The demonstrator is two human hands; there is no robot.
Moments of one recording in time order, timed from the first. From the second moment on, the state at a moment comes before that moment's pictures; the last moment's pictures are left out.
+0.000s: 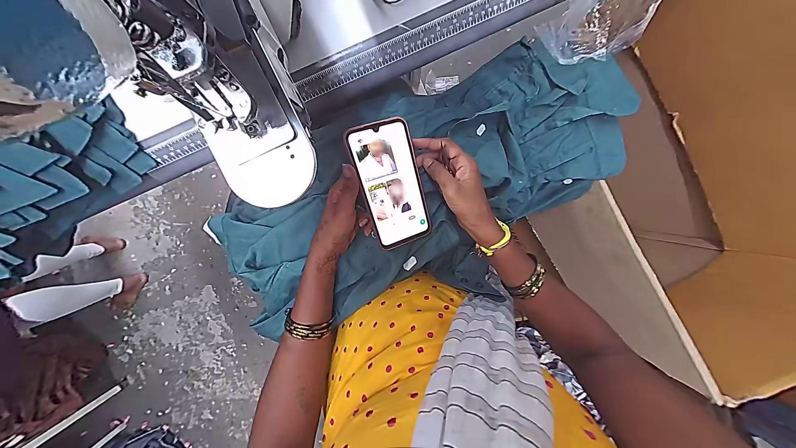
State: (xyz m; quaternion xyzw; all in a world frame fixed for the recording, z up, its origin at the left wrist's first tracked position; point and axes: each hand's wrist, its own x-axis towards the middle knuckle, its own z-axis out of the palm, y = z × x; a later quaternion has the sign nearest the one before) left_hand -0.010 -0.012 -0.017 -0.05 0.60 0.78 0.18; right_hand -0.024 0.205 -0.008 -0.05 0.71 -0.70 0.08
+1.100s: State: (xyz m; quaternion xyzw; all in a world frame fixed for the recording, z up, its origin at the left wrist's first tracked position) left_hand -0.010 -0.012 -0.017 -0.04 0.59 0.79 0.17; right_hand -0.020 0.207 -0.003 -0.05 0.72 -0.69 0.09
